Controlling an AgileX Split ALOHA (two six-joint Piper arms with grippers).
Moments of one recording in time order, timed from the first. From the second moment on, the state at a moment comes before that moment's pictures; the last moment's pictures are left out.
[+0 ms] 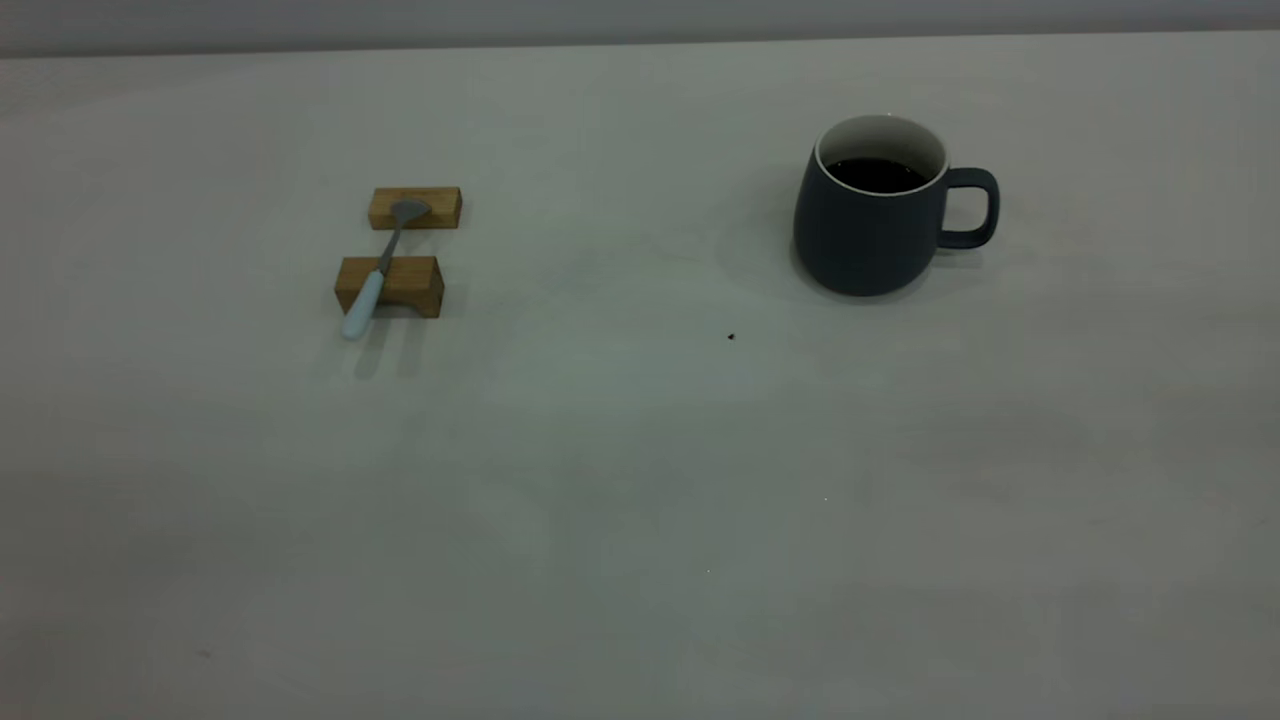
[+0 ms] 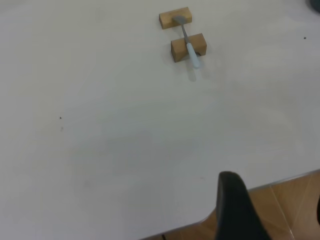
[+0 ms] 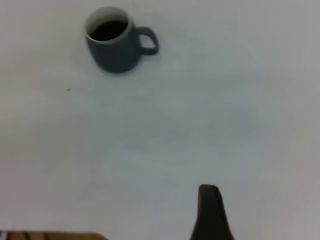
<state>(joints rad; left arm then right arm) 0.02 -0.02 -0.49 -0.18 1.15 0.26 -0.01 0.19 -0.49 0.11 1.05 -0.02</state>
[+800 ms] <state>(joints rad) 0.02 -0.02 -0.49 -0.18 1.15 0.26 -0.01 1.33 -0.81 0.44 0.63 -0.64</state>
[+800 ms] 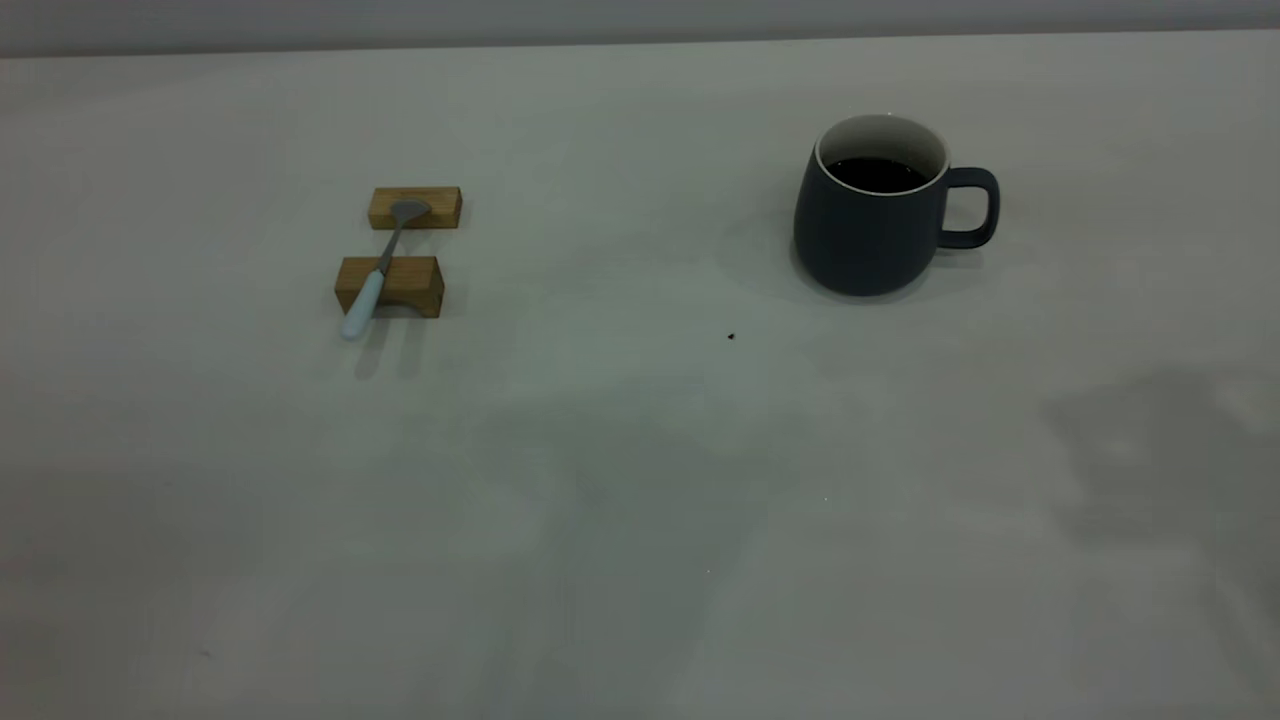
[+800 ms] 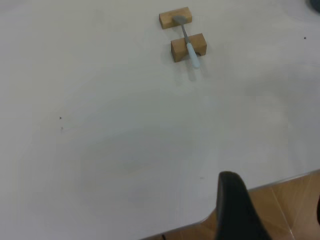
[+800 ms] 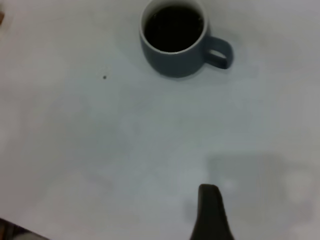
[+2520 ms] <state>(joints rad) 0.02 -0.02 -0.49 -0.18 1.15 0.26 0.09 2.47 -1.49 0.89 0.45 -2.13</state>
